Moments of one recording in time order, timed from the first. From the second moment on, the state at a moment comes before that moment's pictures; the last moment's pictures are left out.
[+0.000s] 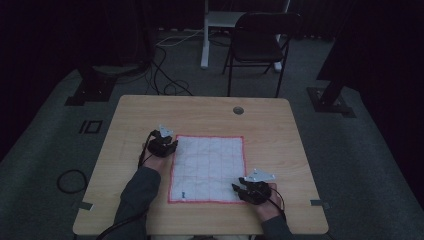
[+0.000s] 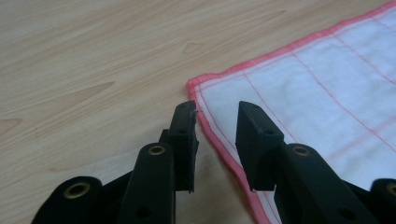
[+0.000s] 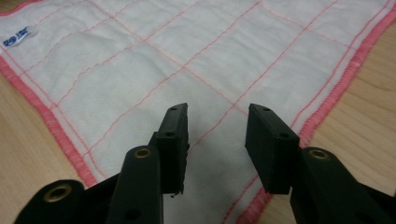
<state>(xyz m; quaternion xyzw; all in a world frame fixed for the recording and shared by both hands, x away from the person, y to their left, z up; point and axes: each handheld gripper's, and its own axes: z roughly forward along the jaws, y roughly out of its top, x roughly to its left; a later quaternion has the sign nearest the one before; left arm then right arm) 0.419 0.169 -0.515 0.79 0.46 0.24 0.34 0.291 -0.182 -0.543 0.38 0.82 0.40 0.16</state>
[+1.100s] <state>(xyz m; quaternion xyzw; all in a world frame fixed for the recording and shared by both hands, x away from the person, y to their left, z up) 0.343 0.185 -0.500 0.76 0.45 0.21 0.42 0.300 -0.198 -0.533 0.41 0.80 0.41 0.18</state>
